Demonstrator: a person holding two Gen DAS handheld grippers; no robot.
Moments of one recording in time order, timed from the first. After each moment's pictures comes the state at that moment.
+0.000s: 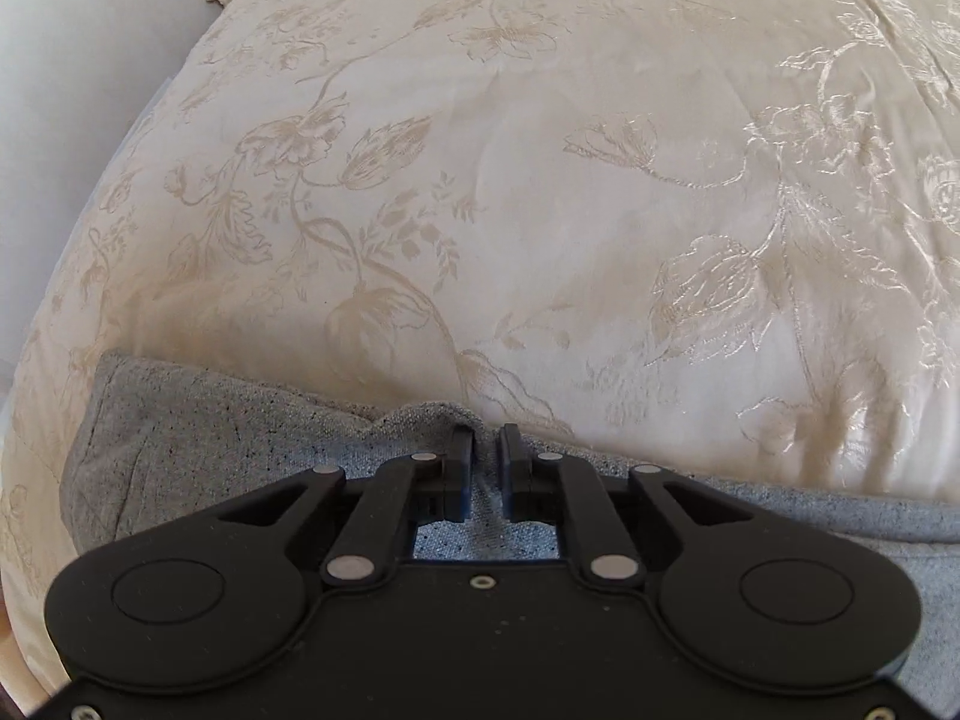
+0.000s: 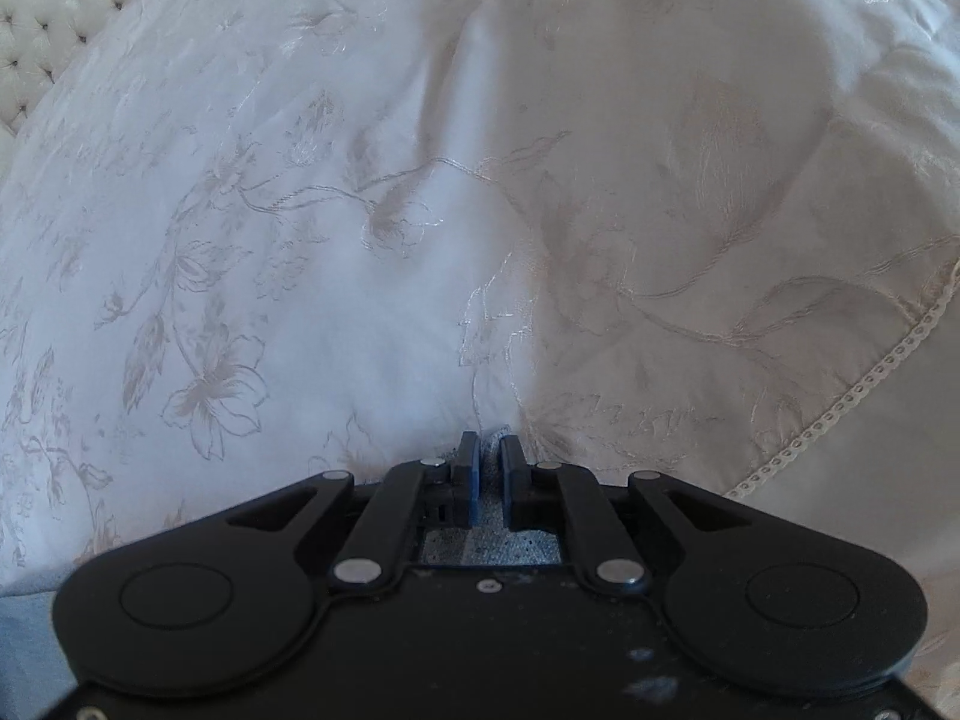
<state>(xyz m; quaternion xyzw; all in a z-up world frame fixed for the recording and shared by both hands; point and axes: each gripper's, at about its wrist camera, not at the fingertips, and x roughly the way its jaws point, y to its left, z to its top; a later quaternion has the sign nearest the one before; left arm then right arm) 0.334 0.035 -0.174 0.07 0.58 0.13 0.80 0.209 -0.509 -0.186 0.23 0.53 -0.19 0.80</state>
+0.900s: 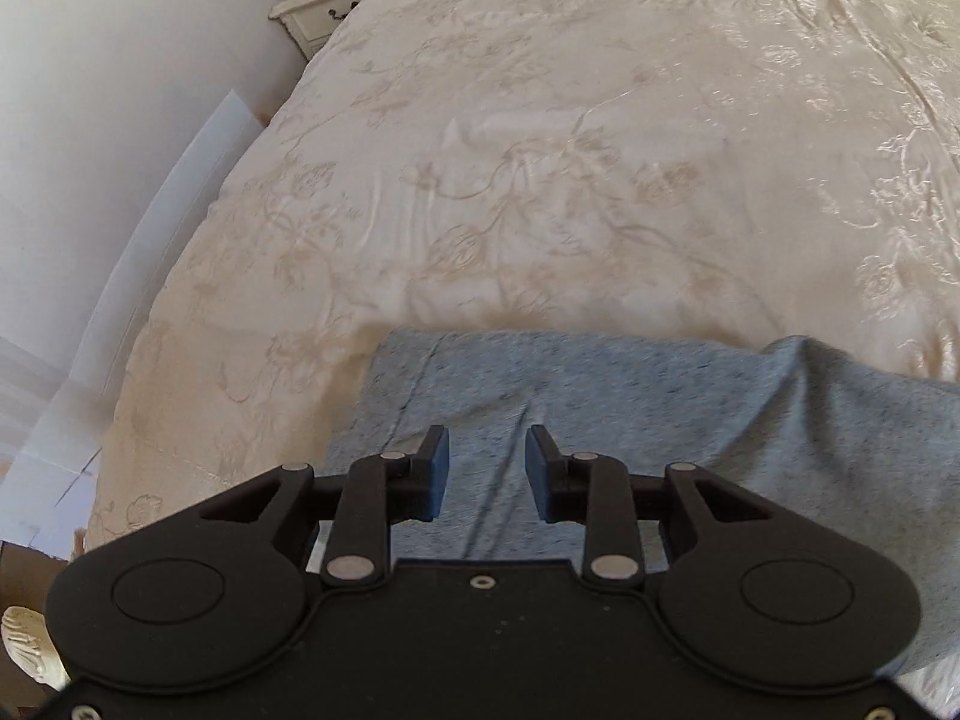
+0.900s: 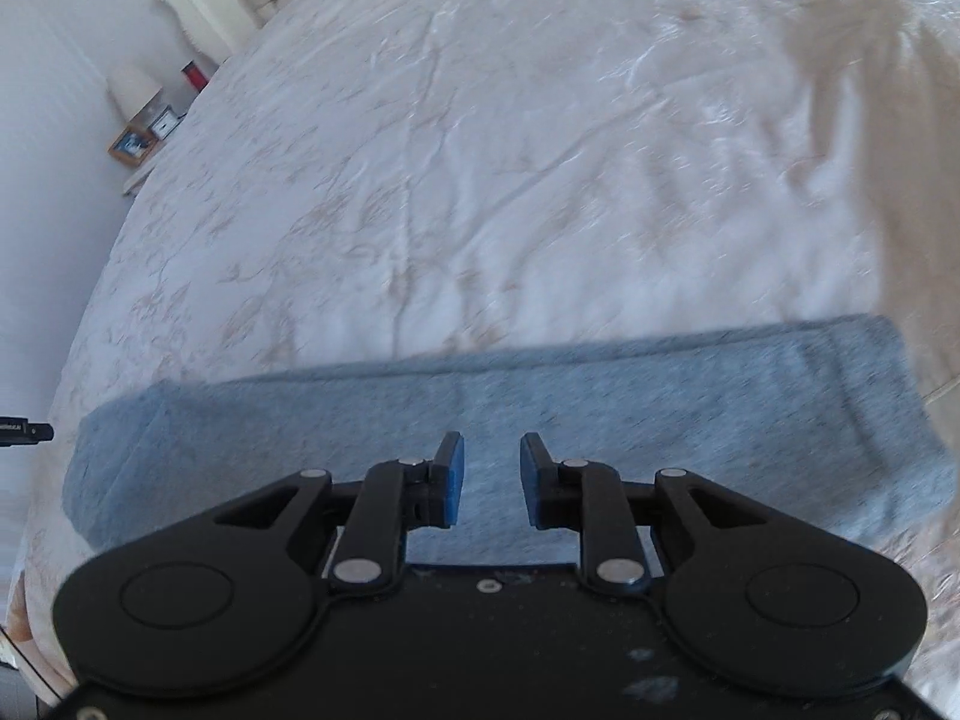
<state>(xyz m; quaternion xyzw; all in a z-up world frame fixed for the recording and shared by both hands) 0.258 0.216 -0.087 0.07 0.54 0.13 0.83 0.168 -0.307 -0.103 0.19 0.52 0.04 0.83</state>
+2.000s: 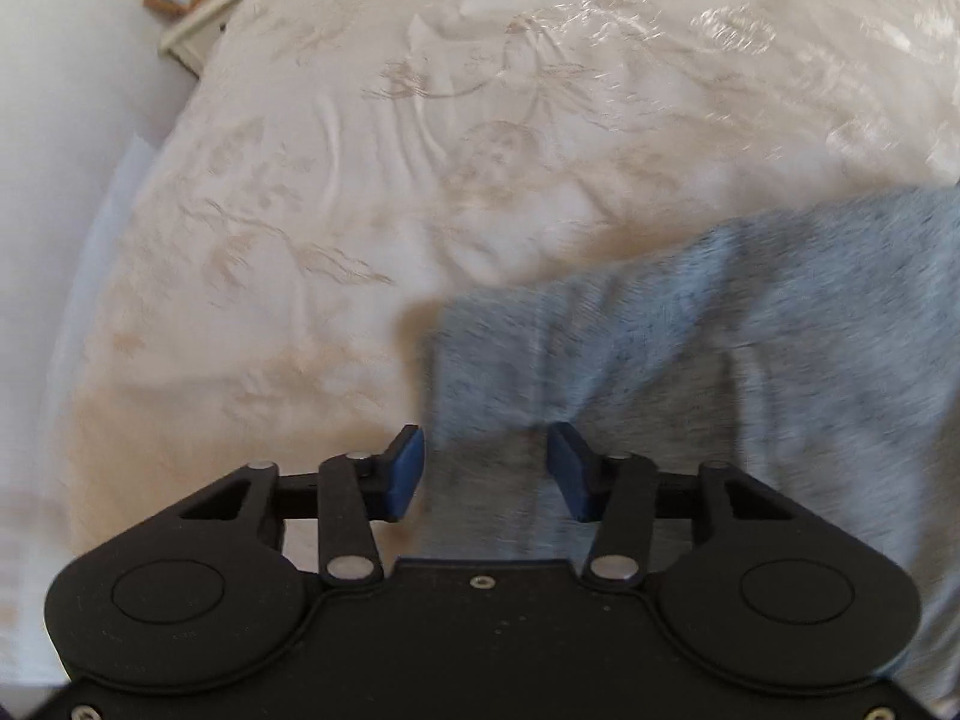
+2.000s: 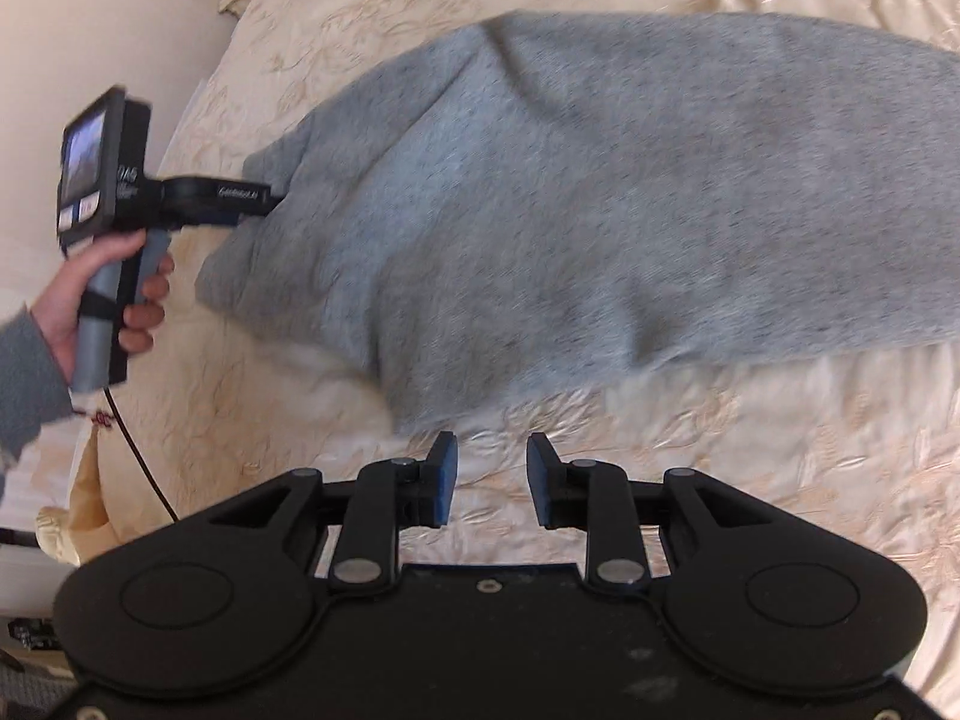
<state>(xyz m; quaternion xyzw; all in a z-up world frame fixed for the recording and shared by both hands) 0.289 0.290 -0.186 0.18 0.56 0.03 0.81 0.102 0.019 -0.139 0.19 0.62 0.15 0.75</state>
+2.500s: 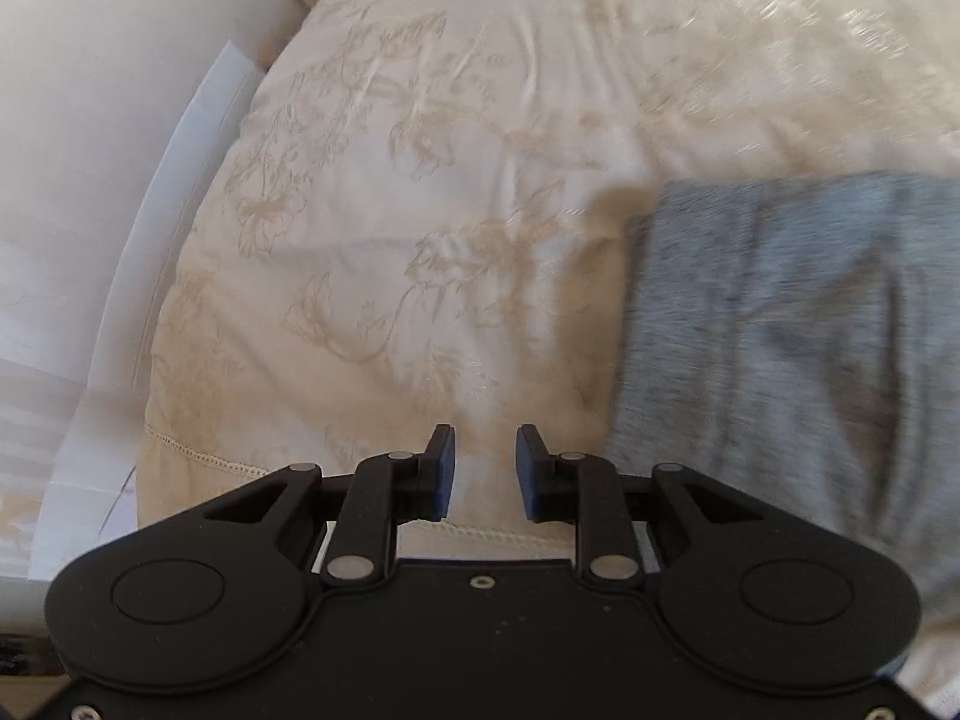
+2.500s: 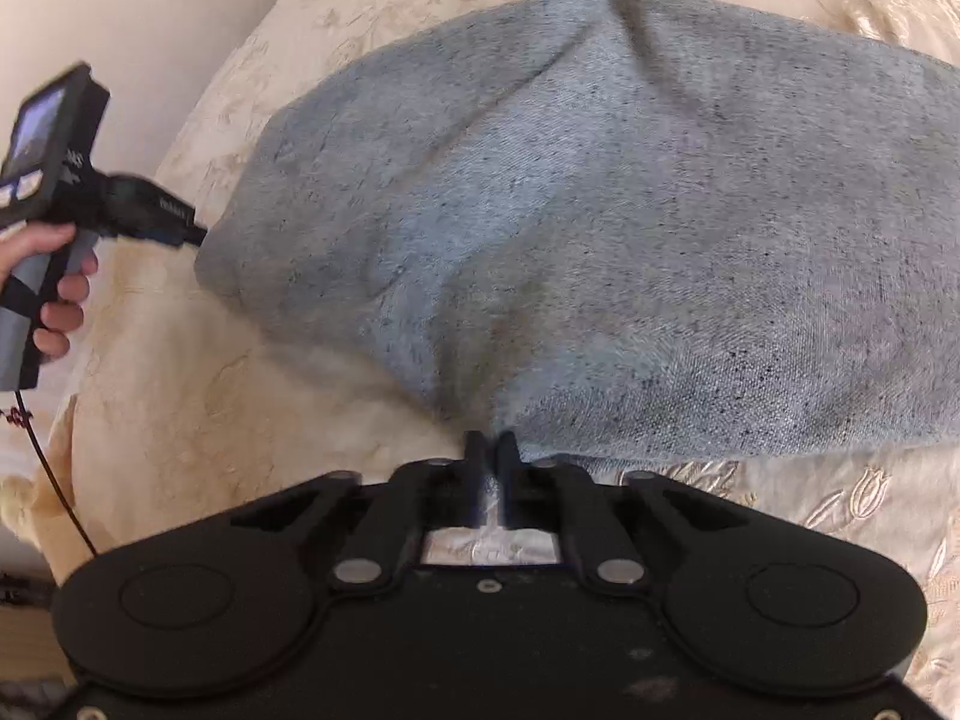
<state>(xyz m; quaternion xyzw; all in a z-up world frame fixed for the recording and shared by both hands) 0.251 0.353 -0.155 0.13 0.59 0.10 0.79 0.117 0.082 -0.158 0.14 0.60 0.18 0.76</state>
